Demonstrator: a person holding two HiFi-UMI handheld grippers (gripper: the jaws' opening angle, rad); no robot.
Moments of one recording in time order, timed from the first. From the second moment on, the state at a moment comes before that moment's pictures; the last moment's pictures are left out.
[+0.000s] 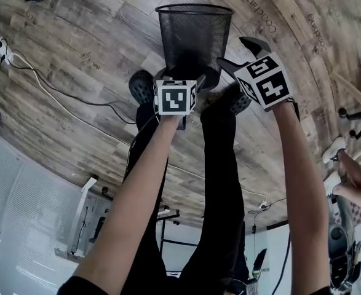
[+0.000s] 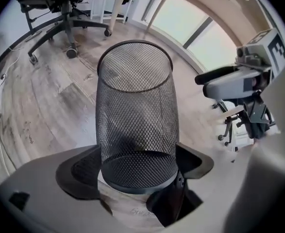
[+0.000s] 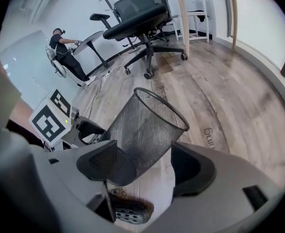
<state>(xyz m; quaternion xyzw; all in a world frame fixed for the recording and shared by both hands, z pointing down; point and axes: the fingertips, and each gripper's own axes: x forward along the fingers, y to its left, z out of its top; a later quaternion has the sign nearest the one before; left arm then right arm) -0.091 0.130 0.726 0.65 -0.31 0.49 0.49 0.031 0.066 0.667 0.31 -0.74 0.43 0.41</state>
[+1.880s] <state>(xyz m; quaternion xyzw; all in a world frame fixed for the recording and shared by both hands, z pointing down) -0.072 0.138 0.733 0.64 -0.32 0.50 0.48 -0.010 -0.007 0.680 0.09 -0.81 0.13 0.56</state>
